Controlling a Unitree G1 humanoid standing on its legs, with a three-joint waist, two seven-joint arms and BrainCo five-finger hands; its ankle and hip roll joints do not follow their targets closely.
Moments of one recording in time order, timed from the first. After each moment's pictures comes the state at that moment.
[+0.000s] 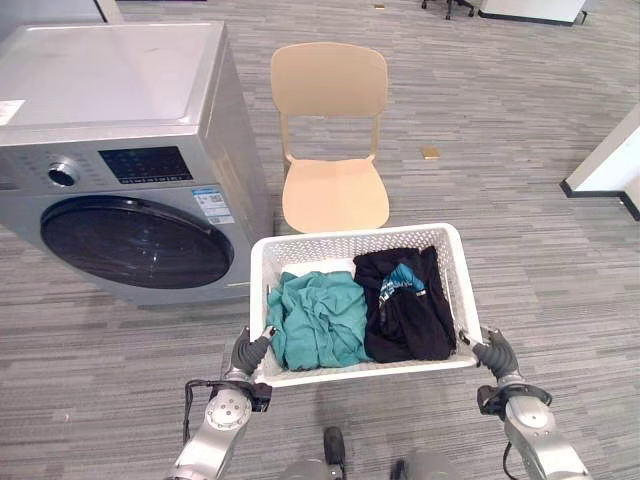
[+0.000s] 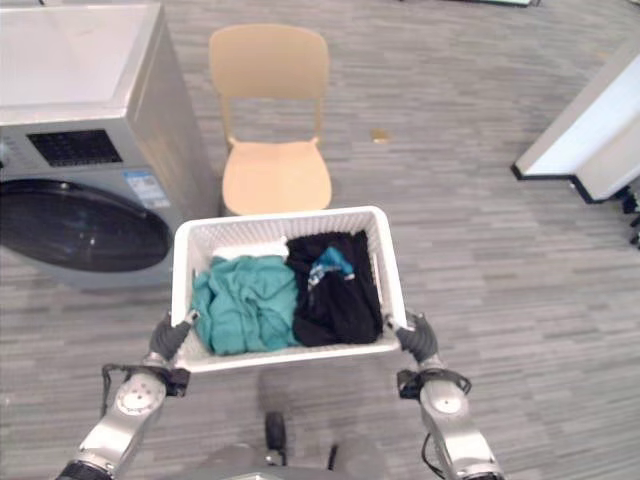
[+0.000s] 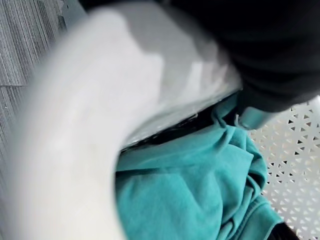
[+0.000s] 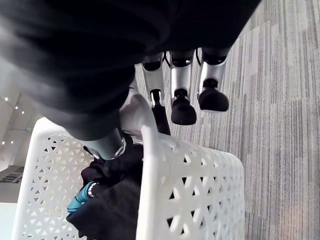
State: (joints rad) left arm 0.12 0.39 -0.22 0.18 -0.10 0.01 0.14; right arm 0.14 -0.33 0.13 0.14 0.15 0.00 -0.16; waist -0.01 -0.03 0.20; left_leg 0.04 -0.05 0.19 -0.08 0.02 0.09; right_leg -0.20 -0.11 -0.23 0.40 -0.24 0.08
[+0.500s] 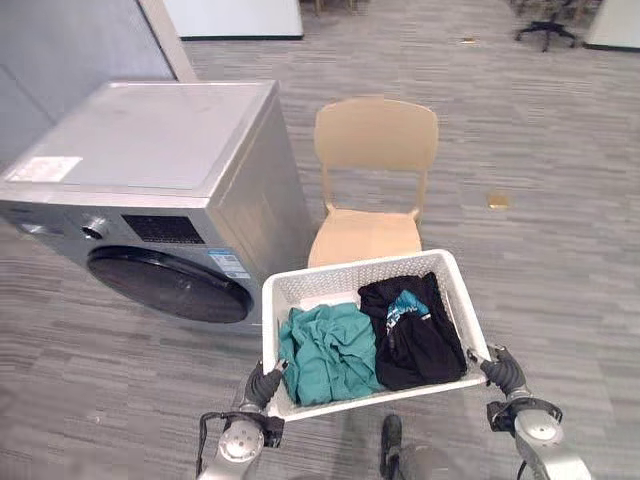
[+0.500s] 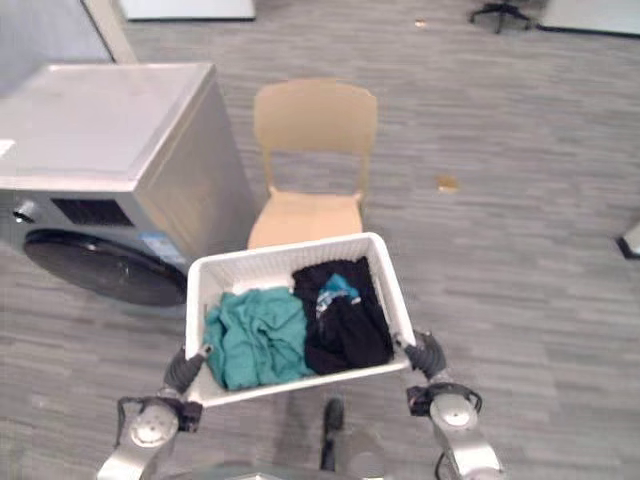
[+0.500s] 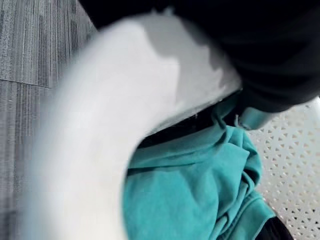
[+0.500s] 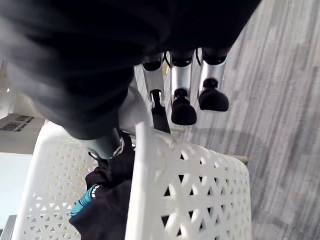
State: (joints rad) left arm 0.22 0.32 -0.26 0.21 -0.10 0.01 0.12; right arm 0.17 -0.36 0.11 0.22 0.13 0.00 -0.13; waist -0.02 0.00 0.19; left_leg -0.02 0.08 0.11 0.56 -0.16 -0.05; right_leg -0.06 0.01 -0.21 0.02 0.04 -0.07
